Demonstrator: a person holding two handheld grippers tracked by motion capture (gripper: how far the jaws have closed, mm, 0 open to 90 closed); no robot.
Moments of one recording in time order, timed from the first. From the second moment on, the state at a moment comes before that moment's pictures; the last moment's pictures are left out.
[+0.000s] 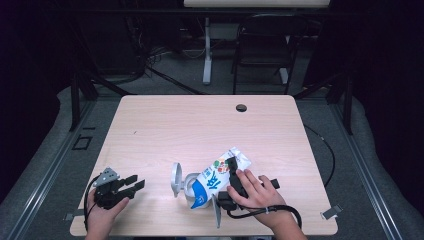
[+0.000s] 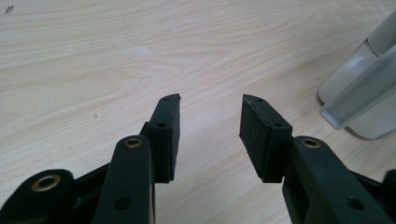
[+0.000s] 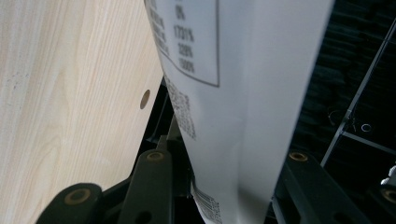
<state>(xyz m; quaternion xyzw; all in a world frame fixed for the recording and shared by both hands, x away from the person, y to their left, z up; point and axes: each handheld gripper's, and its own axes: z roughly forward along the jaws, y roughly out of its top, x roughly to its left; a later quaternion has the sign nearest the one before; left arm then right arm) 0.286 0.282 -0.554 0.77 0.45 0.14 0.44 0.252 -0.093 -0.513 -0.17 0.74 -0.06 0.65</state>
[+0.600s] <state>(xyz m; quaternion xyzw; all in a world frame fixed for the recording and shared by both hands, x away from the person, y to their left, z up) 0.287 0.282 -0.554 0.77 0.45 0.14 0.44 0.252 -0.092 -0.513 -0.16 0.74 -0.06 0.65</state>
